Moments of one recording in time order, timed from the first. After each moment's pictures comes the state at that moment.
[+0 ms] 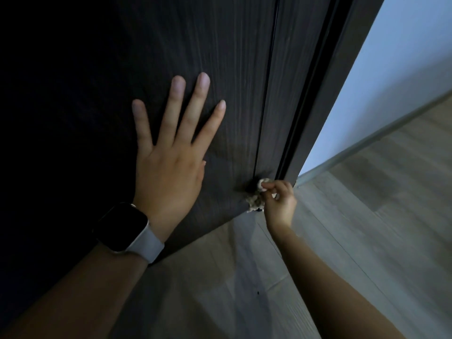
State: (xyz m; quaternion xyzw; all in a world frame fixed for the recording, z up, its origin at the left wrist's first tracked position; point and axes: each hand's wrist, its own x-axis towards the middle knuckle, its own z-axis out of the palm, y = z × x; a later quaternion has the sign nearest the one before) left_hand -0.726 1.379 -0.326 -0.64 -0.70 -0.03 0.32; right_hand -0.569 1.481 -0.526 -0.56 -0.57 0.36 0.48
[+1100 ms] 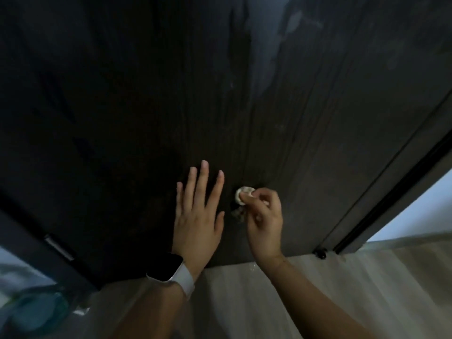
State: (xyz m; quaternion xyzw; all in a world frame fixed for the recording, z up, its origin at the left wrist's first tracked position) left_hand -0.846 1.169 -0.352 -0.47 -0.82 -0.25 0.19; right_hand -0.753 1.293 -0.388 -0.20 -0.80 0.24 0.52
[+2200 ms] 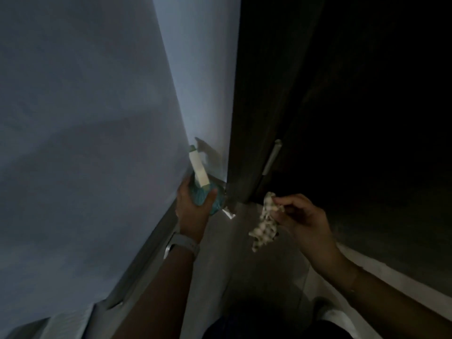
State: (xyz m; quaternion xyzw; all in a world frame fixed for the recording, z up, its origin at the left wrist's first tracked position) left_hand -1.020 0.850 -0.588 0.10 -0.79 -0.61 -0.02; right_hand -0.933 1.062 -0.513 -0.11 -0.76 0.63 0.06
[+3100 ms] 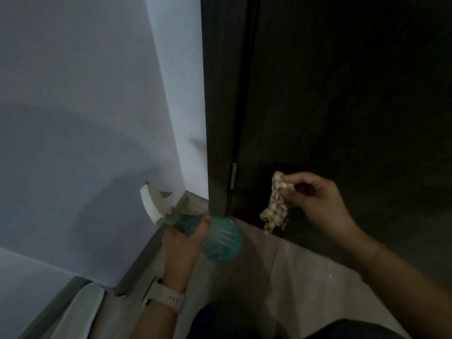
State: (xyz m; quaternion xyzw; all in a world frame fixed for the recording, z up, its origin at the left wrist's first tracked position) left_hand -0.884 0.862 -0.402 0.11 -0.74 -0.66 0.00; right_hand -0.865 1.104 -0.309 -0.11 -0.78 0.62 0.09
